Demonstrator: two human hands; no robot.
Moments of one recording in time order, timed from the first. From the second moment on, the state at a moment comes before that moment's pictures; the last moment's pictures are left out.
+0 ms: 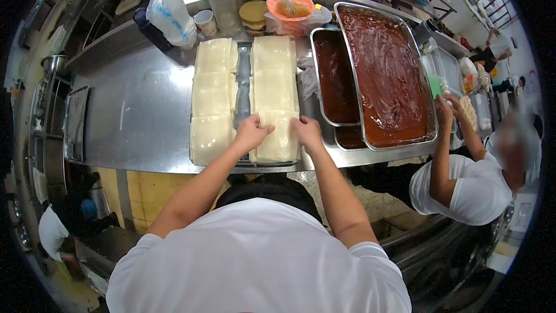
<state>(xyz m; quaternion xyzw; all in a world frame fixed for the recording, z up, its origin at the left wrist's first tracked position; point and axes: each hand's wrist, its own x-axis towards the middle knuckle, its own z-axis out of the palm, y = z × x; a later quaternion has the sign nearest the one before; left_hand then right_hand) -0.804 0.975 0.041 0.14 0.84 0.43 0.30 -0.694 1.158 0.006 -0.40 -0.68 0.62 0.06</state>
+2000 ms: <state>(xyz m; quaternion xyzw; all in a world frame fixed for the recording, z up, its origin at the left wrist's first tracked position) -0.774 0.946 0.020 -0.06 0.55 0.66 0.50 -0.674 1.128 0.025 -0.38 -0.61 0.69 0.01</state>
